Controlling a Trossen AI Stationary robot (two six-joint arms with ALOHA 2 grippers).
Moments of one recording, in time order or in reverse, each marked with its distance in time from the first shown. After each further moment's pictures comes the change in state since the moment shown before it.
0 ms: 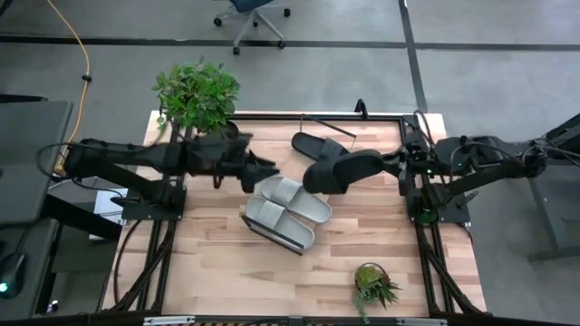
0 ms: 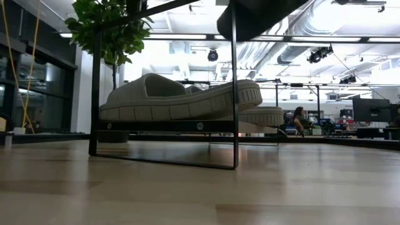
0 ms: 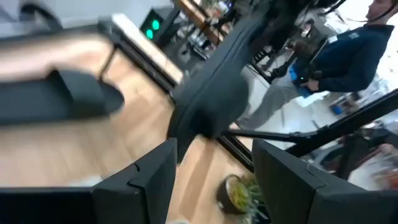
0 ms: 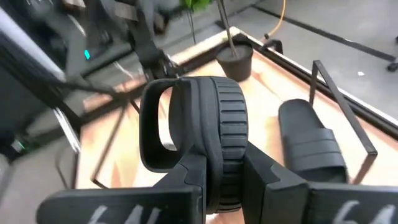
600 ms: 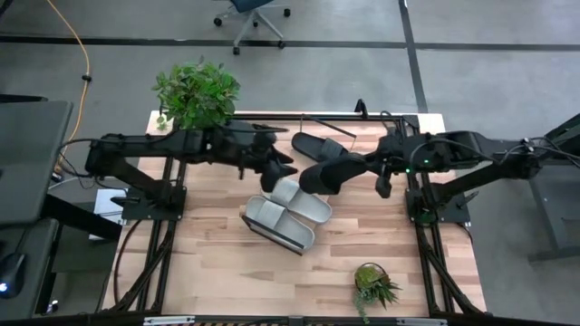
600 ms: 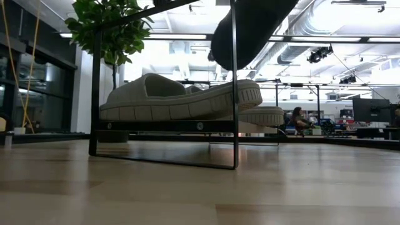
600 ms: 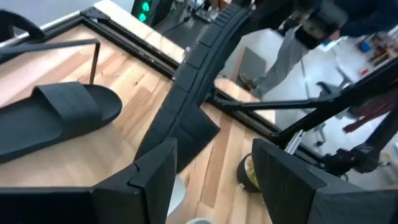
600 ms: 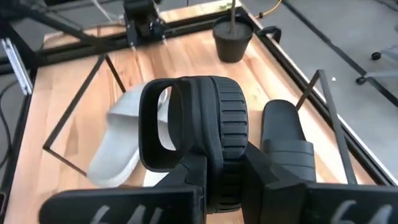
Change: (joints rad) left arm 0.065 0.249 0.367 -0.261 0.138 0.212; right arm -0.086 0.255 0.185 -0.110 -0.083 -0.242
